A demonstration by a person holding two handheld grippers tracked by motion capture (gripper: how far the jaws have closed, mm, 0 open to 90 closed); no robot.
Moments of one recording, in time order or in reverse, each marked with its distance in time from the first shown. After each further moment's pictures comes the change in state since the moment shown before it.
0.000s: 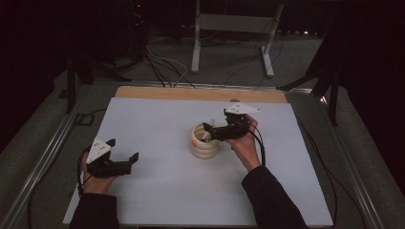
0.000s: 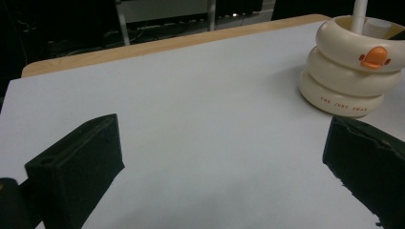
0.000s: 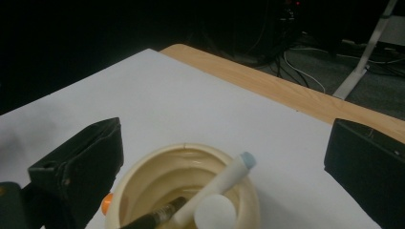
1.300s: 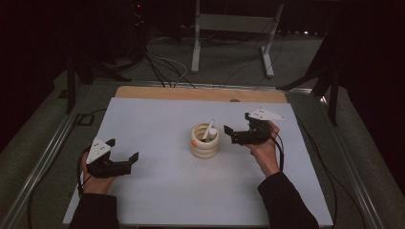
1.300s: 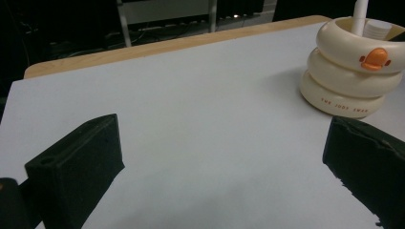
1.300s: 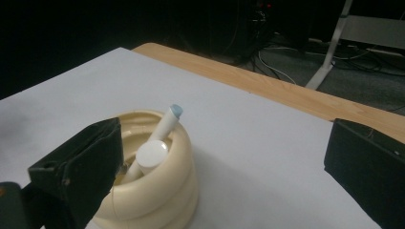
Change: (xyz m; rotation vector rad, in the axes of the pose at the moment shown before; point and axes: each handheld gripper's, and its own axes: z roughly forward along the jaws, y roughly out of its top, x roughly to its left) left arm -0.001 0.000 -0.001 -0.002 0.005 0.003; right arm -0.033 -0.023 -0.046 -0.018 -0.081 0.028
